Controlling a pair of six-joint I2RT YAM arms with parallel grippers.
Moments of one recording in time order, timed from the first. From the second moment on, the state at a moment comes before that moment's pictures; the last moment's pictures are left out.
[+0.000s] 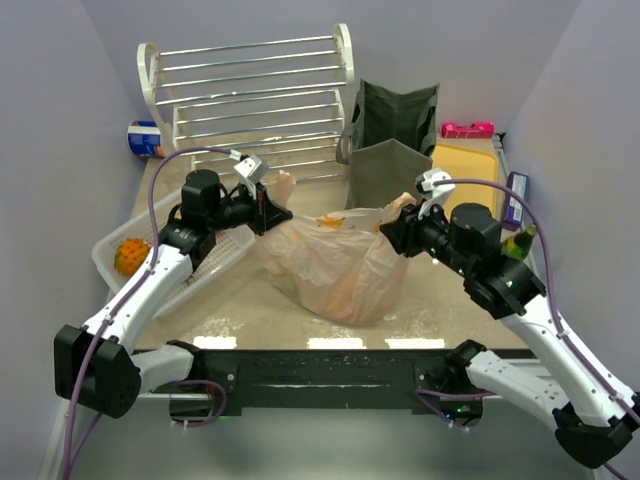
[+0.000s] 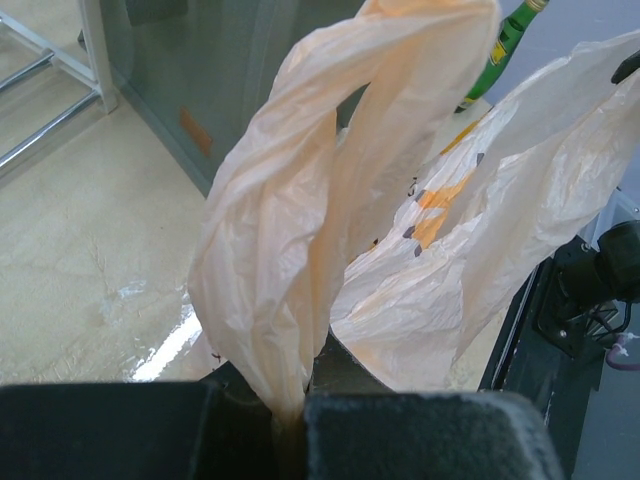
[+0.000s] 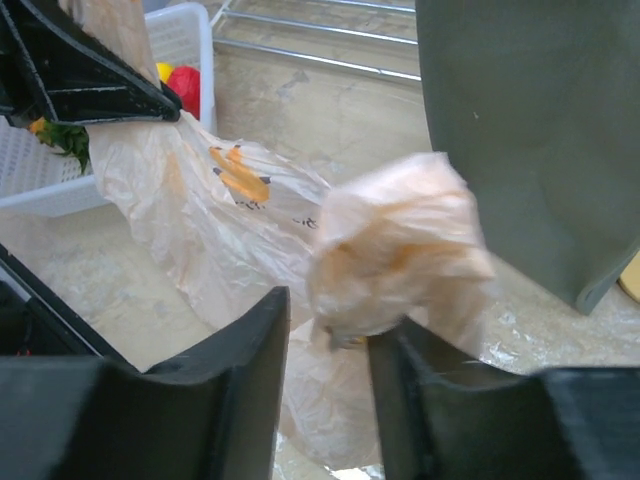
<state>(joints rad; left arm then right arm) -0.32 1.18 0.93 -0.07 0.68 -0.15 0.61 0.82 1.03 -0.48 -0.03 0.21</state>
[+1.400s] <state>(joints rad) -0.30 1.09 0.95 -0.15 0.59 0.01 0.61 0.77 1.20 -0.54 -0.09 0.00</state>
